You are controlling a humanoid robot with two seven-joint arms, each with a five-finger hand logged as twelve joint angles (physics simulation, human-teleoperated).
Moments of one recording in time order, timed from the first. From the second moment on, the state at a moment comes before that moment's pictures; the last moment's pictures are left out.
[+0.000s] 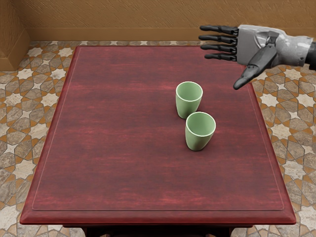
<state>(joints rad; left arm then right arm) 0.00 0.00 -0.04 -0.19 -0.19 0.00 0.11 1.06 -0.86 0.54 1.31 -0.01 0.61 -0.28</state>
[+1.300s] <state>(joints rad) 0.00 0.00 -0.04 -0.19 -0.19 0.00 0.11 1.24 -0.37 0.32 1.26 -1.00 0.17 -0.61</state>
